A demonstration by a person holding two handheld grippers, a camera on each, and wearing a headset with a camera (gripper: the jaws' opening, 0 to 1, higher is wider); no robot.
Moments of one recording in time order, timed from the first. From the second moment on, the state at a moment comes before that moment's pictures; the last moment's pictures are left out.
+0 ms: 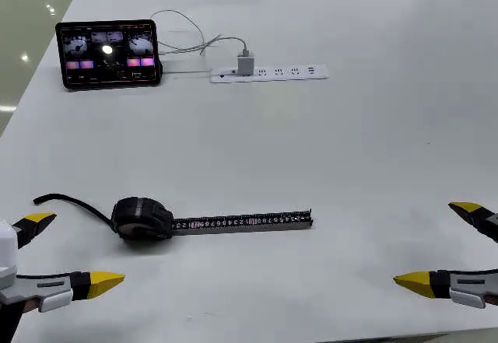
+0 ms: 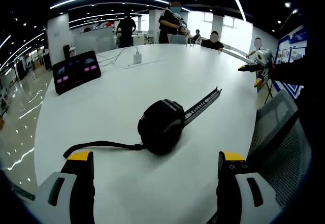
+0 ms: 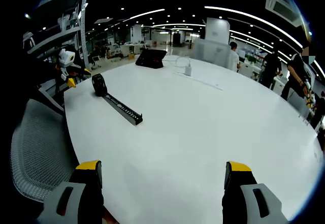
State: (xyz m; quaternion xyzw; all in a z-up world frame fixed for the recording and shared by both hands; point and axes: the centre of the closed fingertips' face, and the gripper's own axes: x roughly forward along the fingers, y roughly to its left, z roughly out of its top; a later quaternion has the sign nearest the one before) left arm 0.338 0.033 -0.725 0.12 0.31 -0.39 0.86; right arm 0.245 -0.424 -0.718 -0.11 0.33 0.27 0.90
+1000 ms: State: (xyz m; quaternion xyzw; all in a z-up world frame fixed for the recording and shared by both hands) left arm 0.363 0.001 -0.699 0.09 0.29 -0.35 0.88; right arm 0.275 -0.409 -0.704 -0.18 0.33 0.33 0.87
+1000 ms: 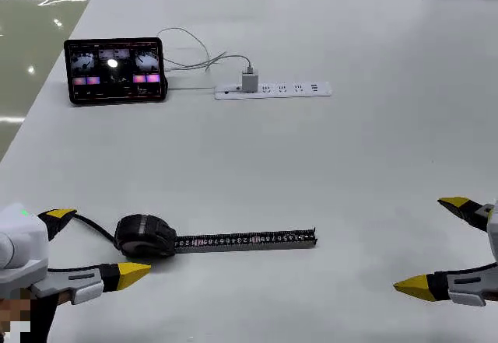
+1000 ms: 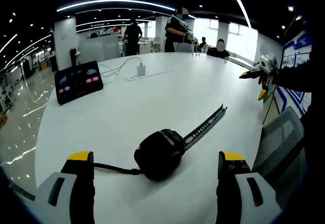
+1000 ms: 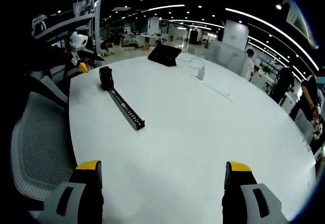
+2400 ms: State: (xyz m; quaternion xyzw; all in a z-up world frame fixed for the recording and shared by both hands) left arm 0.383 -0.032 -0.713 0.08 0.30 -0.27 0.91; right arm 0.322 -0.352 -0.709 -0.25 0.34 0.43 0.80
